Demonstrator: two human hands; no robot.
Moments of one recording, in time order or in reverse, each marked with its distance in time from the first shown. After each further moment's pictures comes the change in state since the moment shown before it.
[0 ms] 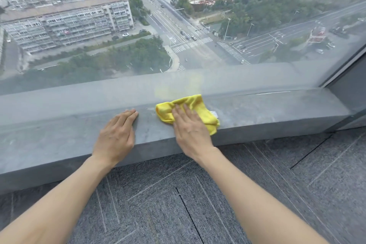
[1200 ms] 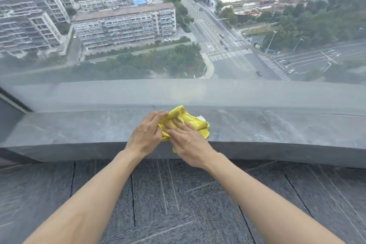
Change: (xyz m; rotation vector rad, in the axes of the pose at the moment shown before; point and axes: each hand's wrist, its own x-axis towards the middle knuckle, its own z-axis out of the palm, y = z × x) left_hand -0.058 -0.086 -0.063 -0.374 -0.060 -0.302; right_hand 0.027 -0.167 0.043 0.218 -0.203 -0.455
